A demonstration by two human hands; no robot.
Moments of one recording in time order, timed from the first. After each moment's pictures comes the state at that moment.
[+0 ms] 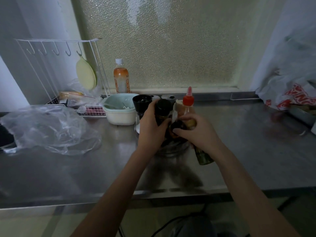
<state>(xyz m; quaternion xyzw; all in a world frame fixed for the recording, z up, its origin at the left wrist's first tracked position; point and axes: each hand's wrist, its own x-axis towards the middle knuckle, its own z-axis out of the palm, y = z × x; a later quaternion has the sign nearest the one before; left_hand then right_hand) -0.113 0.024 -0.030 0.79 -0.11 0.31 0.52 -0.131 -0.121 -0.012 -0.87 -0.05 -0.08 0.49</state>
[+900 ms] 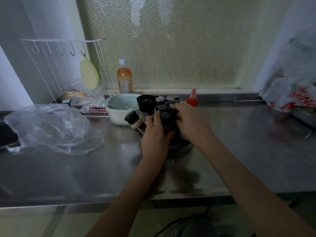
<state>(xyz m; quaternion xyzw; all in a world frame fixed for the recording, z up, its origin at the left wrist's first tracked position) -0.119 0.019 -0.055 0.90 -0.03 0.29 0.33 -0.101 -0.092 0.003 -0.96 -0.12 -0.21 0.16</state>
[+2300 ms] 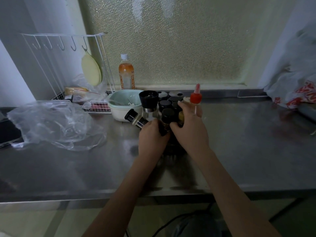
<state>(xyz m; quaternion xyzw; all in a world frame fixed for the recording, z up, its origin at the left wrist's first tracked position) -0.112 0.040 -0.067 0.90 -0.03 0.27 0.34 -0.116 -0.078 -0.033 -0.90 -0.08 -0.24 0.35</state>
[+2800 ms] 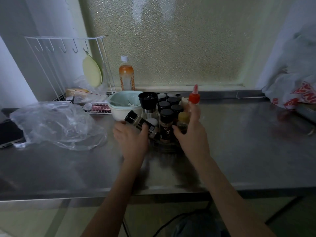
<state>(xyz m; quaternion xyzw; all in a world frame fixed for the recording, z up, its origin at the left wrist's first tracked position) -0.122 0.068 -0.070 0.81 0.19 0.35 0.44 -0.129 -0.085 -0.049 -0.87 -0.09 -0.28 0.40</state>
